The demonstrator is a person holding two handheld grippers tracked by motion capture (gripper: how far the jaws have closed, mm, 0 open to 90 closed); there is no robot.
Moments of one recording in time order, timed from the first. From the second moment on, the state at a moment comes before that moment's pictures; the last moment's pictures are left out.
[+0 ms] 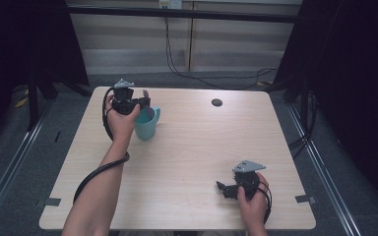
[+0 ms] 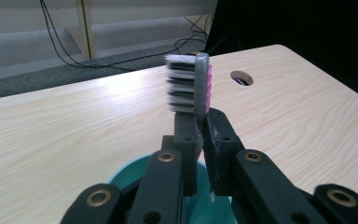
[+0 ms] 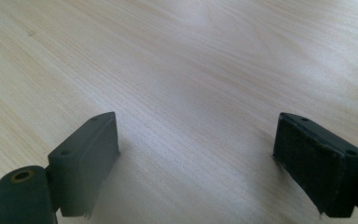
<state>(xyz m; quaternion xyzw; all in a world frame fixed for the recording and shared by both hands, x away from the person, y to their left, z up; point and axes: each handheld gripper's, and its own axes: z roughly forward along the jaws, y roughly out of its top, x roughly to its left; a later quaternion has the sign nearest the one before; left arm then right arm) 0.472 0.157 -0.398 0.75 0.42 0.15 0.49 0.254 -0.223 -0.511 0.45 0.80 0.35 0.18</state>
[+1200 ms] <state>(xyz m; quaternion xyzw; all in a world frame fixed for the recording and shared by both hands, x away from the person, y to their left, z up) 0.433 0.171 -0.404 0.76 0.42 0.12 0.48 0.253 -0.222 -0.511 0.44 0.81 0.35 0.18</state>
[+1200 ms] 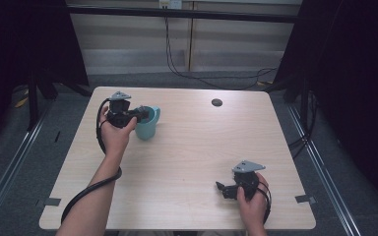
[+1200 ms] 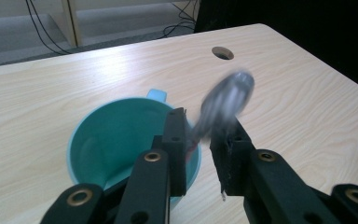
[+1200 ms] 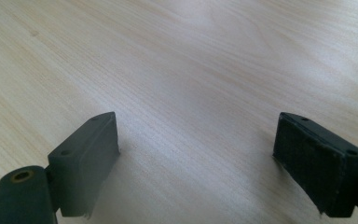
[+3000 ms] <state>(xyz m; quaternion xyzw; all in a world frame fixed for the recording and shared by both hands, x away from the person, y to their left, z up) 0.405 0.209 -0.409 0.76 0.43 0.17 0.45 0.253 -0.221 -0.511 0.44 0.81 0.35 0.18</state>
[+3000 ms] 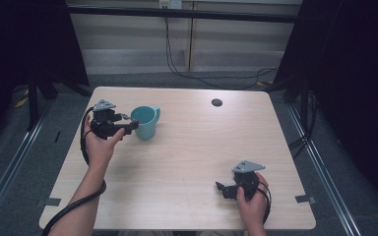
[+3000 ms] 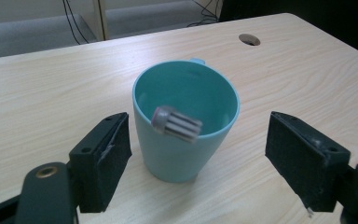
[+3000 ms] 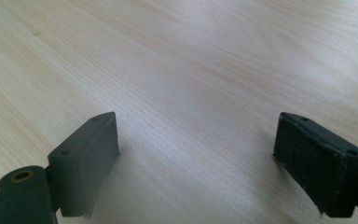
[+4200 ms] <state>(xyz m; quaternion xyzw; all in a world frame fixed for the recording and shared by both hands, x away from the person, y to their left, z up) 0.379 0.231 -0.434 0.75 0.43 0.15 0.47 0.253 -0.221 -0.511 0.44 0.81 0.35 0.18</state>
